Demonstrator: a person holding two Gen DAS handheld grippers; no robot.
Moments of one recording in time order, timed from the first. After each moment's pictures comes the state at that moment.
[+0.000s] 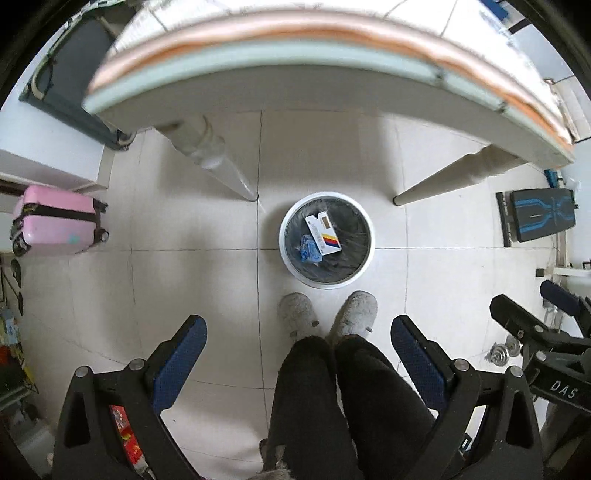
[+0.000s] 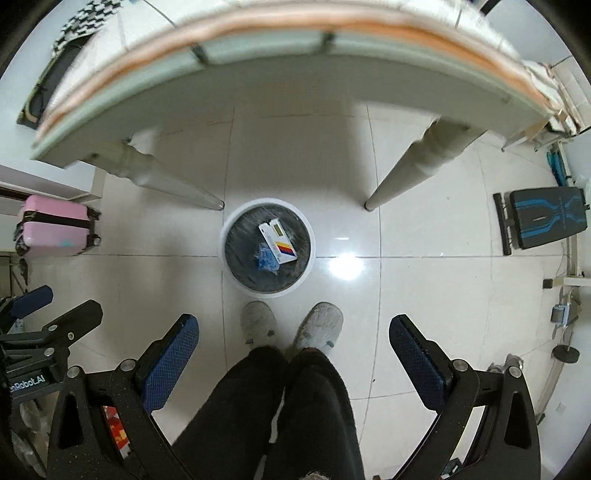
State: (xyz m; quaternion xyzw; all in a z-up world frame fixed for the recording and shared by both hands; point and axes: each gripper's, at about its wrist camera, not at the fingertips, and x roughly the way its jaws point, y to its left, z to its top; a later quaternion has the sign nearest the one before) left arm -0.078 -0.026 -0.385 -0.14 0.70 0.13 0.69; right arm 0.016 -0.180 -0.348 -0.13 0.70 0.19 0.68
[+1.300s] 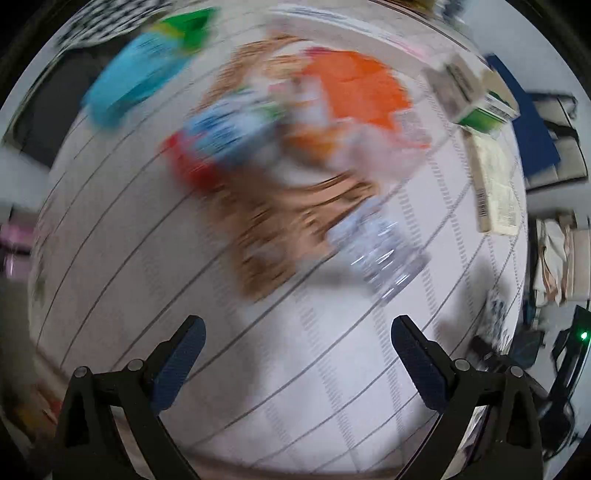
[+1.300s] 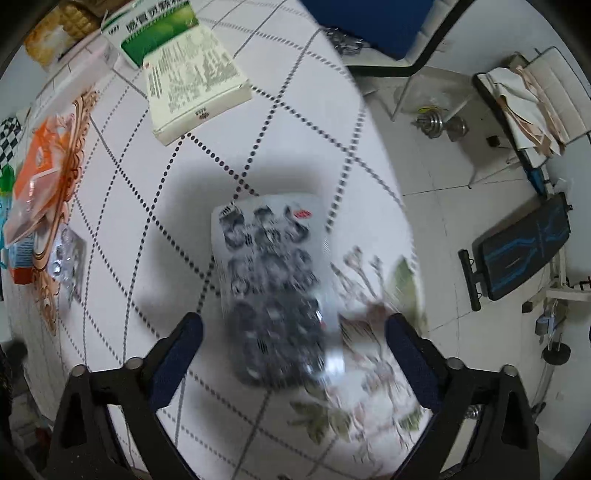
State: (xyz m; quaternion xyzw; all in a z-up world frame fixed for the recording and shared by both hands) left arm 0.356 0.024 -0.335 -0.24 0.64 0.20 0.71; right arm 0.522 -0.166 -0.367 -0.07 0.71 0.10 0.69
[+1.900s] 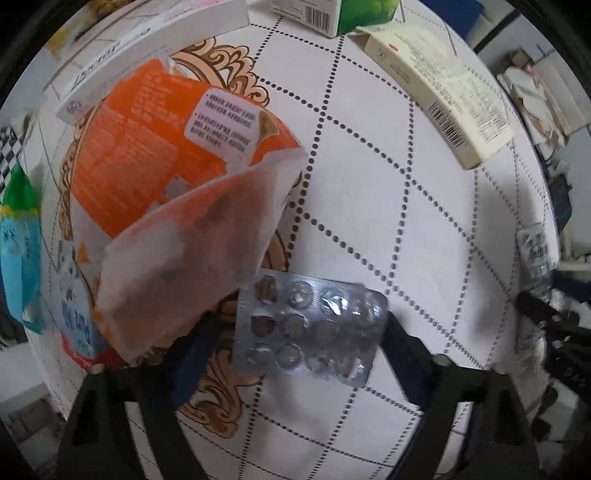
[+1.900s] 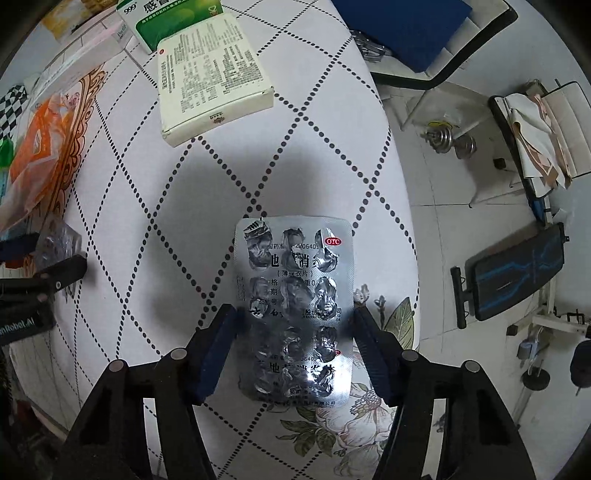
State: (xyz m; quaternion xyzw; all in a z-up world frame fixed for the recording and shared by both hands) left arm 0.429 -0.015 -0.384 -0.03 0.70 0.03 0.71; right arm 0.540 -0.151 -0.368 -0.12 0.71 0.12 0.69
